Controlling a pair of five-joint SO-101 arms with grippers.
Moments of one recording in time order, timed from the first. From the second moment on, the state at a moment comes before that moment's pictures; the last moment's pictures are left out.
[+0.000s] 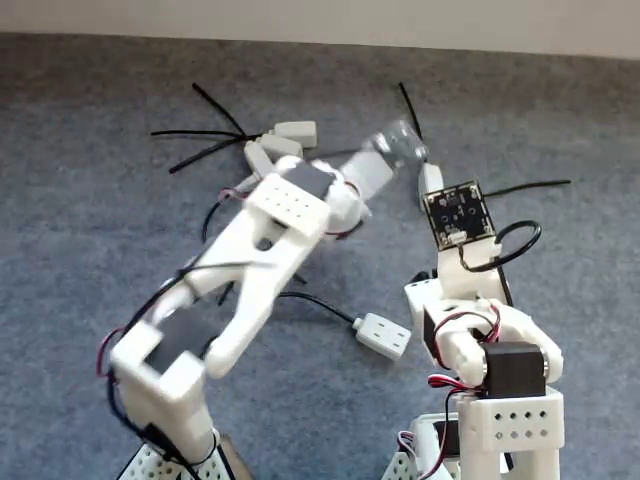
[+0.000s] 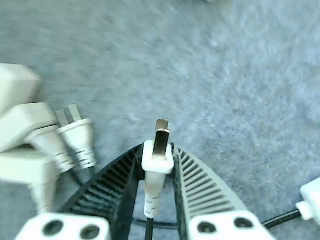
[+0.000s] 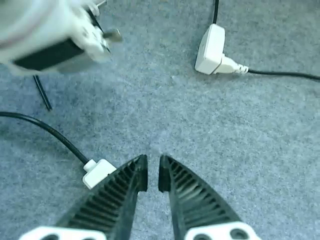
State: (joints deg) left arm 25.7 14.3 -2.1 60.1 -22.1; right arm -10.2 -65.7 47.6 73.5 15.3
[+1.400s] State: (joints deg) left arm 31.6 -61.5 87.3 -21.8 0.3; right arm -34.8 -65.7 38.5 63.9 15.3
